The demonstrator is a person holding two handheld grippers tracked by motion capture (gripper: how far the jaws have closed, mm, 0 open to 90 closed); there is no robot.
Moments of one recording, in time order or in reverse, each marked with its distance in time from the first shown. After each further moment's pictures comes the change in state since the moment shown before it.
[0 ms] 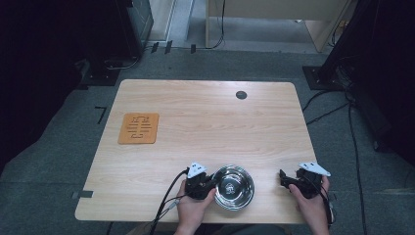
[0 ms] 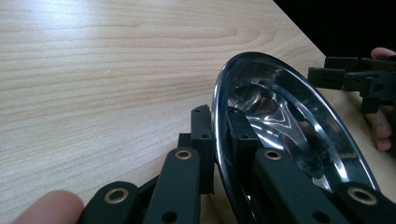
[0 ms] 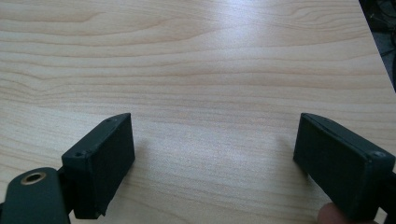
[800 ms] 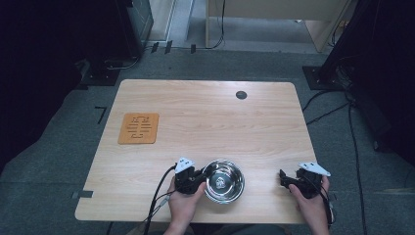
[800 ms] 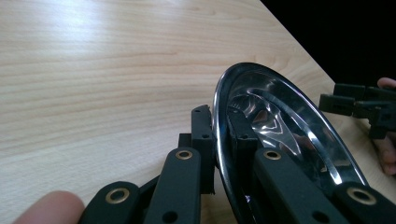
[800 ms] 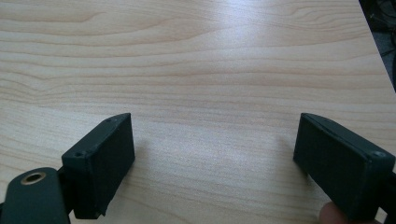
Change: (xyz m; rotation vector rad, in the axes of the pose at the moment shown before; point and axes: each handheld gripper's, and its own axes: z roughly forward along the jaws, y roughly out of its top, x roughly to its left) left arm 0.023 0.013 -0.018 -0.062 0.024 -0.040; right arm 0.000 0.000 0.000 0.000 0.000 0.000
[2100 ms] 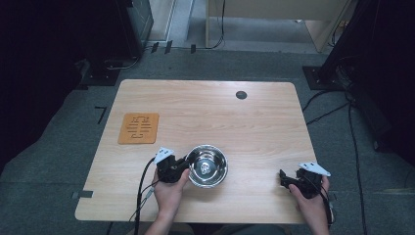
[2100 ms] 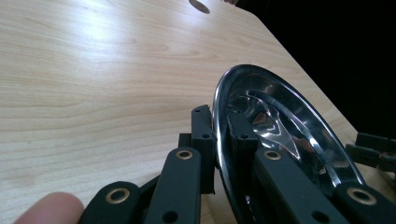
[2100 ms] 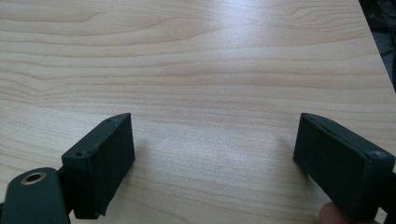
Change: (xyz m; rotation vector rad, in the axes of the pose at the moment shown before) left arm 0.040 0.027 -0.023 -0.115 0.060 -0.060; right arm 0.000 0.000 0.000 0.000 0.000 0.000
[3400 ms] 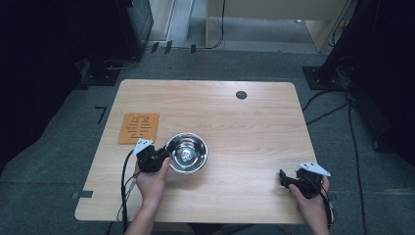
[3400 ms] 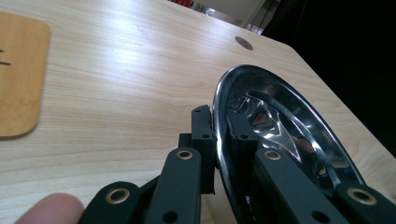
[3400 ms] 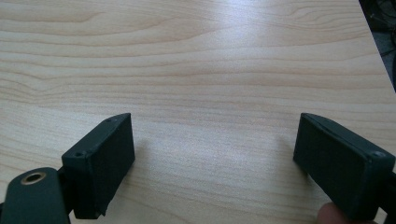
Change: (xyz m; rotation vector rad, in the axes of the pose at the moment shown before) left arm 0.049 0.029 -0.019 -0.079 0.104 -0.005; right arm 0.000 0.000 0.000 0.000 0.000 0.000
